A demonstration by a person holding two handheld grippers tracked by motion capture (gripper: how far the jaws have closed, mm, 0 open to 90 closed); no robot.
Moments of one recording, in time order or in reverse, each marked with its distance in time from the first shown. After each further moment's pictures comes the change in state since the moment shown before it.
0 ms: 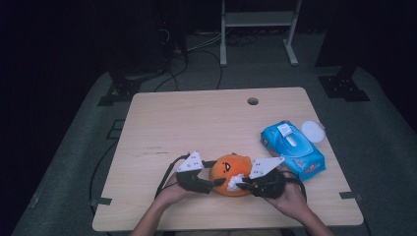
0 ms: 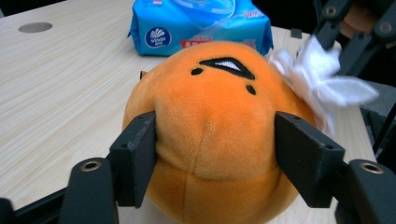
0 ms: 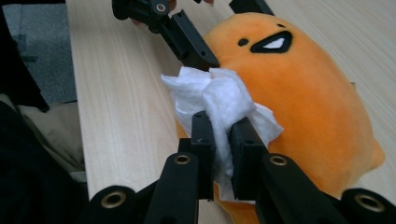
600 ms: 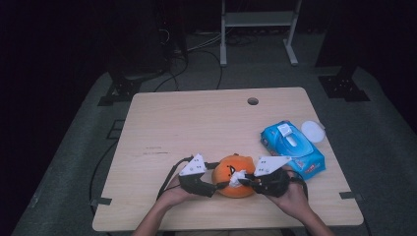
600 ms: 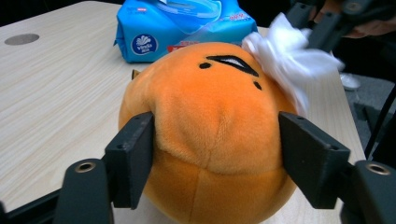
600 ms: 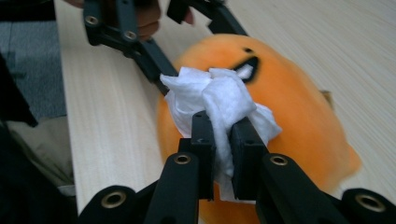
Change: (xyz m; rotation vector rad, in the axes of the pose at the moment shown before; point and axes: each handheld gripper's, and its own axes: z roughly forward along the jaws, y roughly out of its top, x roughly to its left) left arm -0.008 0.002 0.004 -0.019 -0.018 0.033; right arm -0.005 -0.005 -0.009 -0.068 -0.042 0.034
